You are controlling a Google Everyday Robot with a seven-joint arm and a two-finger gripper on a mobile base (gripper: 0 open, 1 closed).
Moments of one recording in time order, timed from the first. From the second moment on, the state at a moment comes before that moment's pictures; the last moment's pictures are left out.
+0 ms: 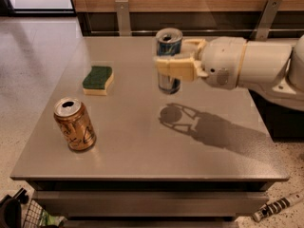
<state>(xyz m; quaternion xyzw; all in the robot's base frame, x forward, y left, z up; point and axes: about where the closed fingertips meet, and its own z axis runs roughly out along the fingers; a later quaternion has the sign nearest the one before) 0.517 -0.041 0.981 -0.41 0.64 0.32 0.57</state>
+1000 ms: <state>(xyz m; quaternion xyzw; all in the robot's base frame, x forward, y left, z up) 0.464 0.019 0.906 -0.46 0.58 0.41 0.54</state>
